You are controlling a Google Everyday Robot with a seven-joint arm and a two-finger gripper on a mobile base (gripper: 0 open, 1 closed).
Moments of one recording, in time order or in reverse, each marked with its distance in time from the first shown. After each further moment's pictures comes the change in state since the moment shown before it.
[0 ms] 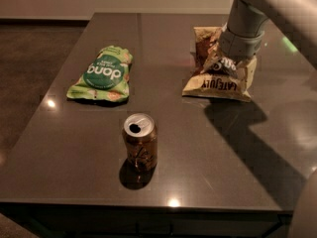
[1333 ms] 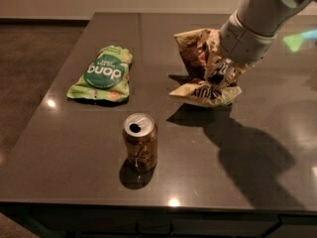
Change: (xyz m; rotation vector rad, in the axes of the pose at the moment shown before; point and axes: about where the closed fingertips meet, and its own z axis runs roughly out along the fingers) arm -0.093 0.010 -0.066 0.198 -0.131 -0.022
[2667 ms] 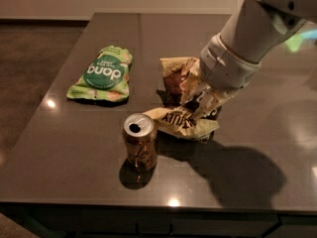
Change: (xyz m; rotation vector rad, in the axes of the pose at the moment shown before) arm -0.104 0.010 0.010 0.004 -0.214 0.179
